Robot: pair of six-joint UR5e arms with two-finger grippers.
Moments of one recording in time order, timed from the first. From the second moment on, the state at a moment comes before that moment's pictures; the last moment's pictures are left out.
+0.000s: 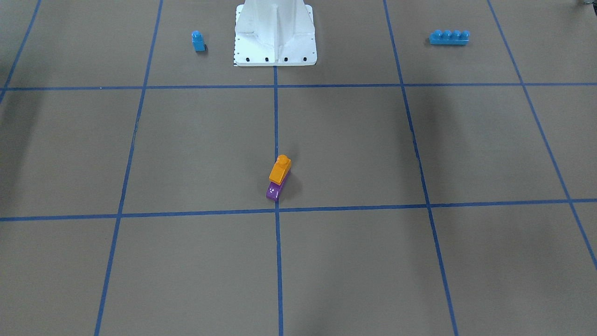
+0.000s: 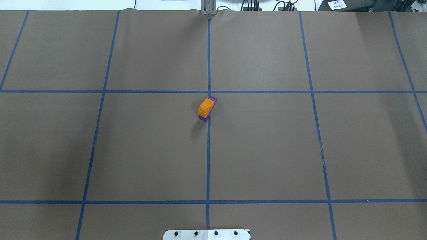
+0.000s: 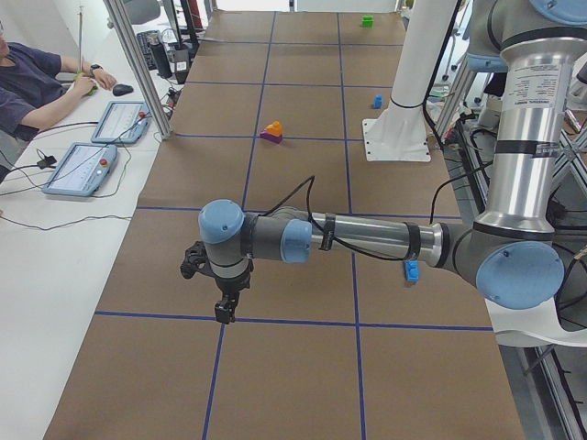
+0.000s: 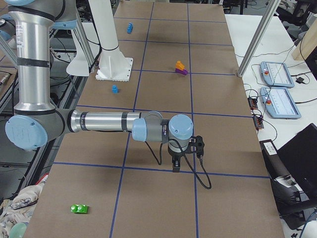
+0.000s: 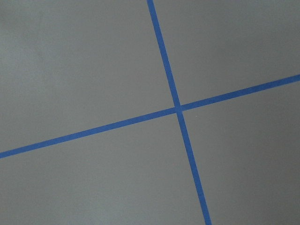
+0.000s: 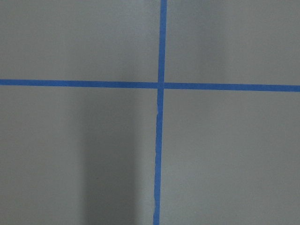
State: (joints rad) left arm -1.56 -1.62 -1.60 -1.55 -2.27 0.20; right arm 1.59 -1.62 1.67 -1.61 2.39 -0.02
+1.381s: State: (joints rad) left arm -1.56 -1.60 -1.60 -1.55 -2.27 0.20; right arm 1.59 -1.62 1.67 -1.61 2.40 -0.02
